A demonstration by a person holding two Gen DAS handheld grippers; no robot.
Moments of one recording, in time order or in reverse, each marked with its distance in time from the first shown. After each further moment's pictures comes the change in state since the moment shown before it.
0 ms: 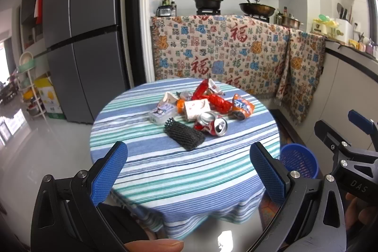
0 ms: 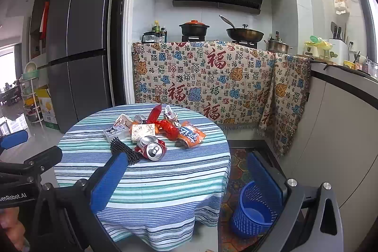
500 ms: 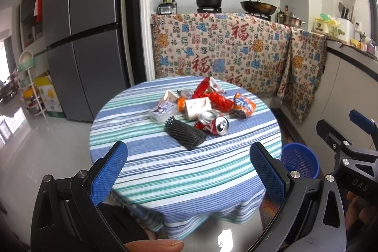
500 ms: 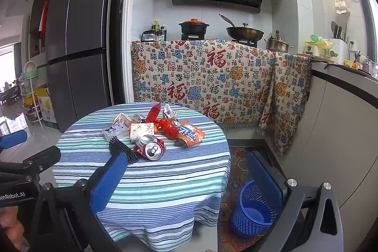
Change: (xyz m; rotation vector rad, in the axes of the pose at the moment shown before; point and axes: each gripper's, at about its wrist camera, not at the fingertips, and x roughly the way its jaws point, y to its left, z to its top) left arm 0.008 0.001 0.000 -0.007 0.015 0.002; right arm 0.005 0.001 0.000 0.000 0.009 -0.005
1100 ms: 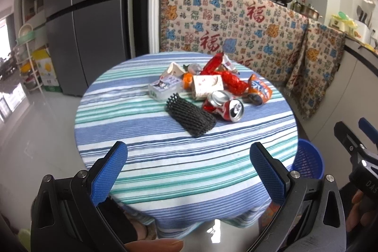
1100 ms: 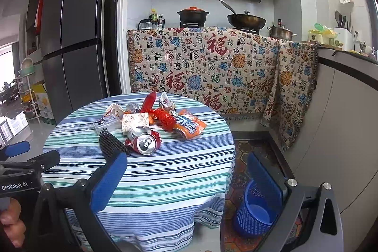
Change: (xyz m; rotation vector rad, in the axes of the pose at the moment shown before) left arm 0.085 0.013 -0.013 -0.097 0.140 0.007; right arm 0.066 -0.005 -0.020 0.010 0.052 0.004
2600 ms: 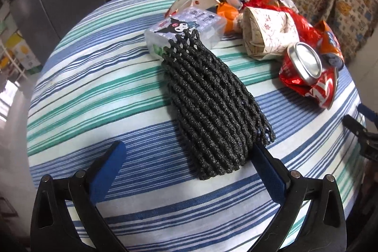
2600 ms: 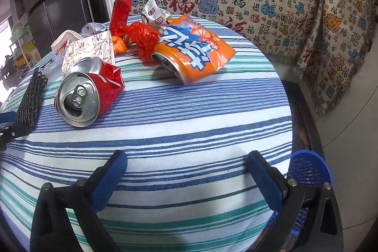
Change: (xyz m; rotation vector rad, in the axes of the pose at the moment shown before) left arm 0.207 0.038 0.024 0.062 0.366 0.039; right arm 0.233 -0.002 -0.039 -0.040 0.419 0.084
